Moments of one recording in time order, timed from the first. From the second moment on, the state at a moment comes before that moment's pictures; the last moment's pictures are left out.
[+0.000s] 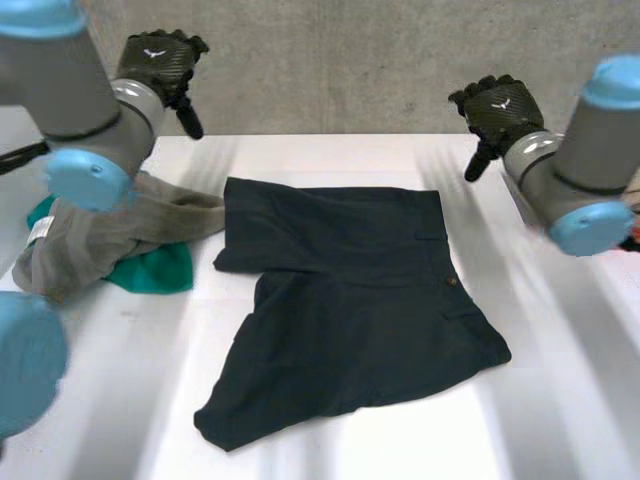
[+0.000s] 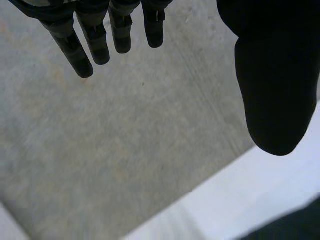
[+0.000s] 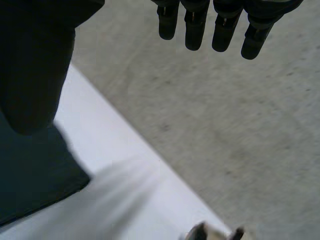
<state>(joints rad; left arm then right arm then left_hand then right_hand) 4.36 -2.49 -0.24 2.75 -1.60 3.38 1.86 -0.75 0.70 0.08 1.42 2.71 0.19 0.20 0.20 0.20 0.04 0.21 0.20 0.20 0.20 0.04</state>
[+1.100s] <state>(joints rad) 4.16 -1.83 -1.87 3.01 -1.56 3.62 1.62 -1.33 1.94 -0.06 0.97 2.31 1.11 1.18 1.17 1.19 1.00 1.05 1.16 1.17 1.19 1.01</state>
